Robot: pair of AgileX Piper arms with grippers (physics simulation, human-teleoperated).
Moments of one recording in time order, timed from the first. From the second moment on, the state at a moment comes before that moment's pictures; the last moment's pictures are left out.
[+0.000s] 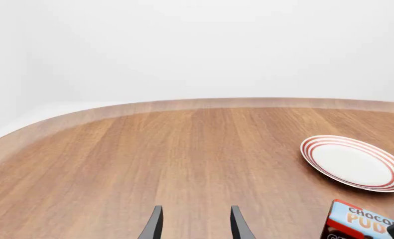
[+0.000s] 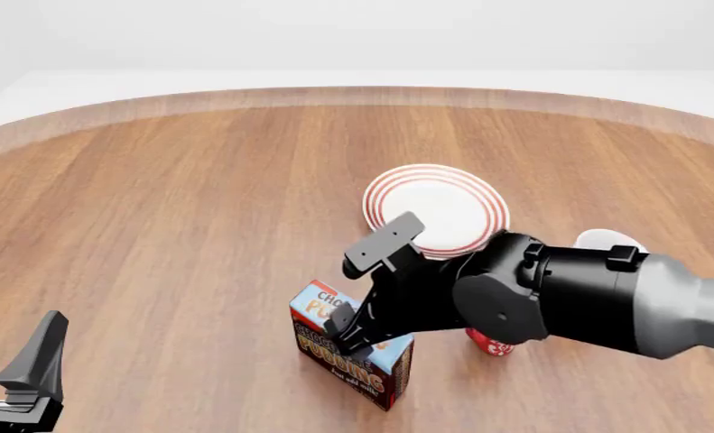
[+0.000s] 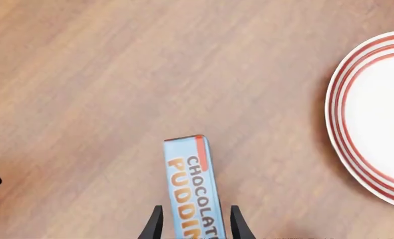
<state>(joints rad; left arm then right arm) 0.00 0.01 0.00 -0.01 0.00 0.85 1.52 -0.92 0.34 0.11</state>
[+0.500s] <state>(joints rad) 0.00 0.01 0.00 -0.01 0.00 0.85 1.55 -0.89 0.30 0.13</state>
